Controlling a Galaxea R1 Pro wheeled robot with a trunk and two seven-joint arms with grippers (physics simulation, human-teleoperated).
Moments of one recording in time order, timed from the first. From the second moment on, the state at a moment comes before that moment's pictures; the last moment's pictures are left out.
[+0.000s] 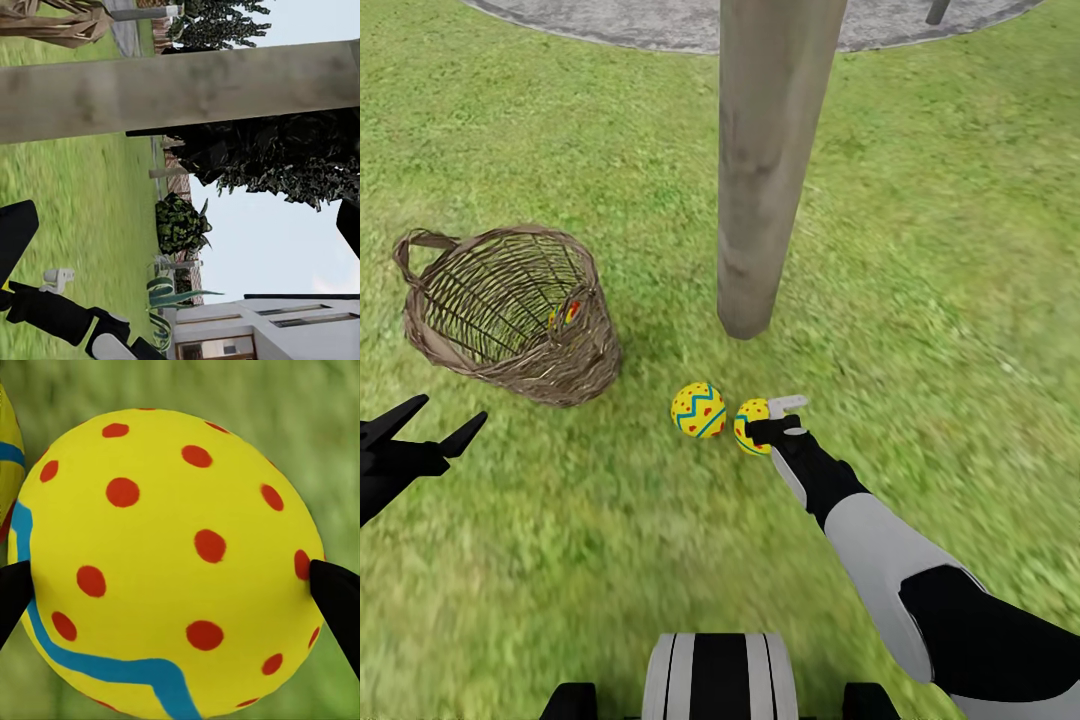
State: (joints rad) left arm -0.38 0.43 0.44 -1.41 1.42 1.00 -0.83; right arm -1.04 0.17 0.21 -0.49 -0.03 0.29 -0.15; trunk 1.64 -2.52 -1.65
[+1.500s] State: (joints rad) left arm -0.38 0.43 0.44 -1.41 1.42 1.00 -0.83; right arm -1.04 0.17 0.21 -0.41 -0.03 0.29 -0.16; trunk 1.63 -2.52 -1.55
